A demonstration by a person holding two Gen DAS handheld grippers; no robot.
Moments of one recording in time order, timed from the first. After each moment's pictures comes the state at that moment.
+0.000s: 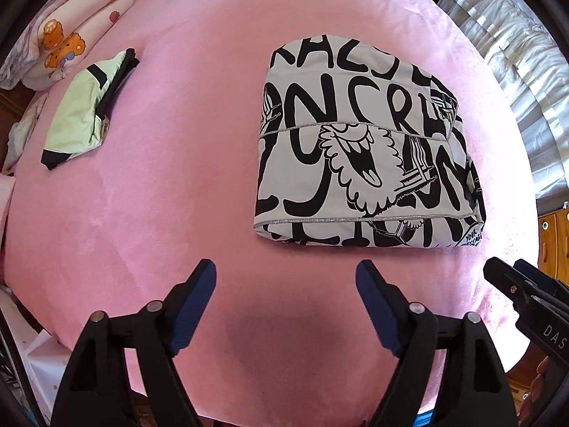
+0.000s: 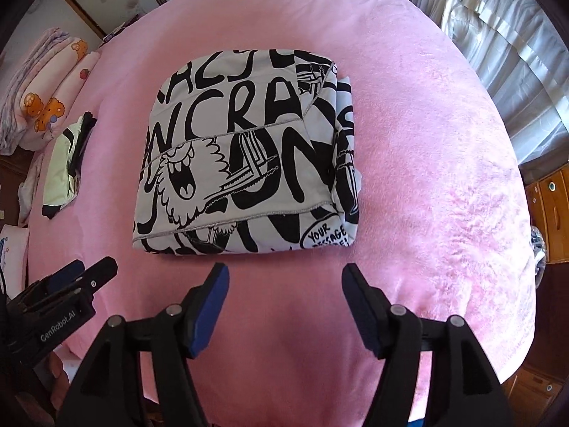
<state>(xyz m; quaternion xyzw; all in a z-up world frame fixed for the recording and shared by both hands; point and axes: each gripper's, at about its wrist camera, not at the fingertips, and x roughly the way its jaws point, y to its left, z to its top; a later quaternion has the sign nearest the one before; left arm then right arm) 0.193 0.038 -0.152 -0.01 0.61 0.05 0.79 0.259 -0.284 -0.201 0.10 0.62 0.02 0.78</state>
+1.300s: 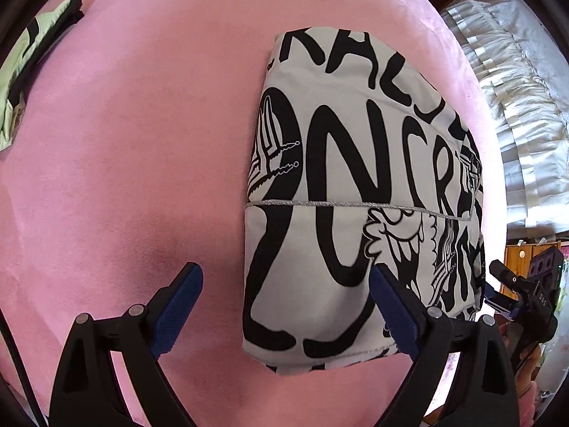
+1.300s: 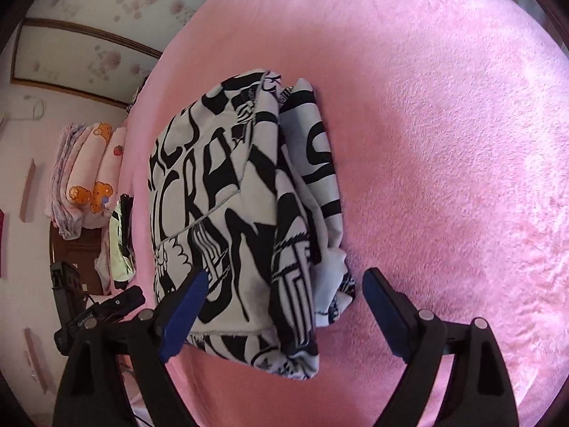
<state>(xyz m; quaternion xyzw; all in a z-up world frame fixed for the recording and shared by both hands) 0.320 0.111 -0.249 -0.17 0.64 -0.04 0.75 0.345 -0.398 -0.301 0.34 0.58 0.10 0.73</state>
